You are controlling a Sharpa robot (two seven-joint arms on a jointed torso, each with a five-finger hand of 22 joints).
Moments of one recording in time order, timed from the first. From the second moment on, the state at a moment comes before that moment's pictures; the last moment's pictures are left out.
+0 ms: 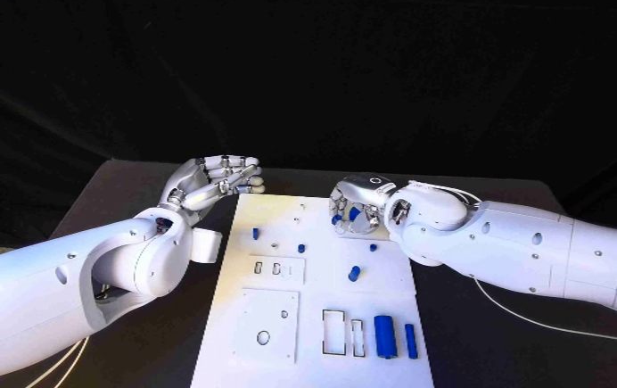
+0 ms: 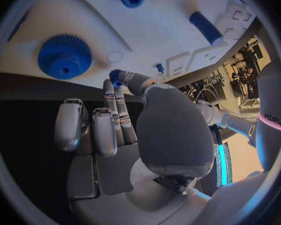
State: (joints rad) left arm 1.20 -0.94 -0.02 1.65 -0.05 -0.40 0.49; left_hand 1.45 -0.20 0.50 0.17 0.05 0.90 0.21 0.28 0.20 1.09 0.16 0.10 0.07 1.03 0.11 0.30 0.24 0.18 0.94 0.21 0.37 0.17; right arm 1.30 -0.68 -0.16 1.42 -1.61 -0.33 -0.11; right_hand 1.35 -0.22 0.58 0.02 0.24 1.10 0.12 0.25 0.35 1.26 0.07 0.09 0.14 1.46 -0.01 1.43 1.23 0.09 1.37 0.09 1.33 1.20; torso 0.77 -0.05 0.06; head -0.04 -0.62
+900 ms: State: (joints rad) left arm 1.20 -0.94 -0.02 1.66 -0.05 -0.40 0.49; left_hand 1.45 -0.20 0.50 0.17 0.05 0.90 0.21 0.28 0.20 1.09 0.16 0.10 0.07 1.03 0.11 0.30 0.24 0.18 0.94 0.21 0.37 0.17; right arm 1.31 -0.52 -0.15 1.28 -1.63 -0.49 -0.17; right_hand 1.35 -0.22 0.59 0.02 0.24 1.10 0.12 0.25 0.36 1.26 0.07 0.09 0.14 1.47 -0.01 1.43 1.23 0.09 1.37 0.09 1.33 1.20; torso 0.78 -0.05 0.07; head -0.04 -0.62
